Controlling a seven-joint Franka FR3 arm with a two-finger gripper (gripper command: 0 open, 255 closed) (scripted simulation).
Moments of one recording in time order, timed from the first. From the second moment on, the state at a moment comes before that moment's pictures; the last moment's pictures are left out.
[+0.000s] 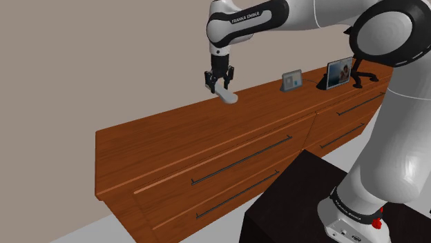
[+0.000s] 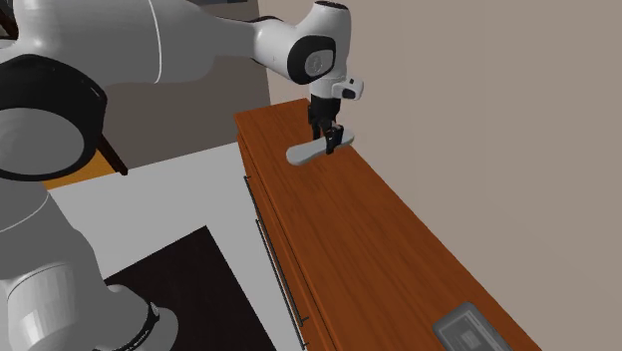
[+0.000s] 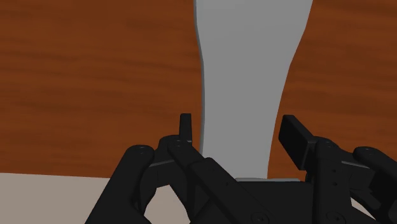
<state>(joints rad) 0.07 0.20 -0.01 -1.67 0.02 1.87 0.20</state>
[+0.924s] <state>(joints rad) -0.01 0.20 -0.07 -1.56 0.03 1.76 0.07</state>
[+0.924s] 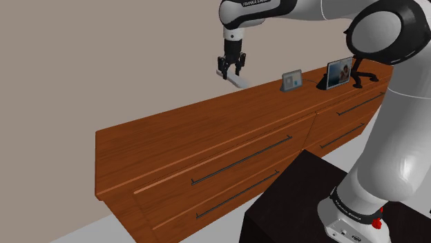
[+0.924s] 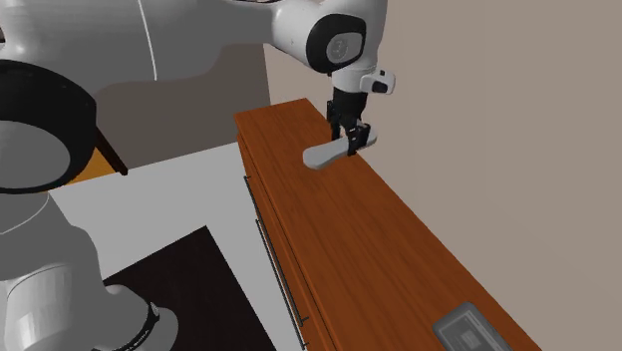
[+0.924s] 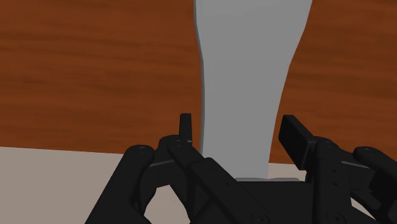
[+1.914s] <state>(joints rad) -0.23 0.40 -0.17 -1.30 0.08 1.67 -0.25</state>
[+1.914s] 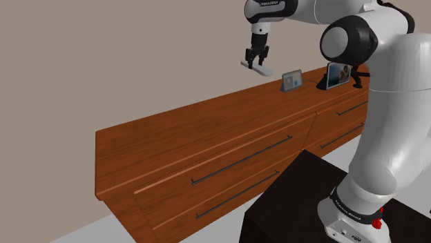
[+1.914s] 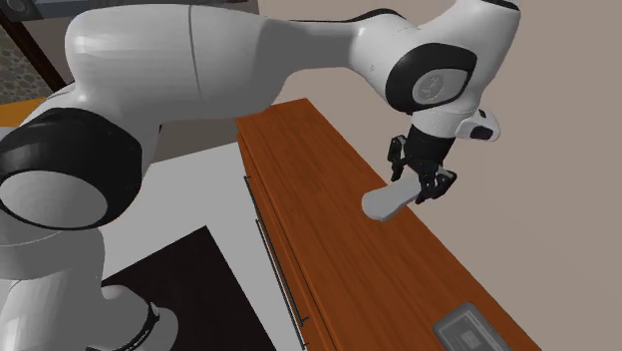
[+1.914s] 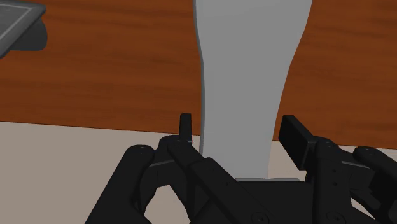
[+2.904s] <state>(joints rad) -0.37 0.61 -0.20 -1.06 0.13 1.64 -0.40</state>
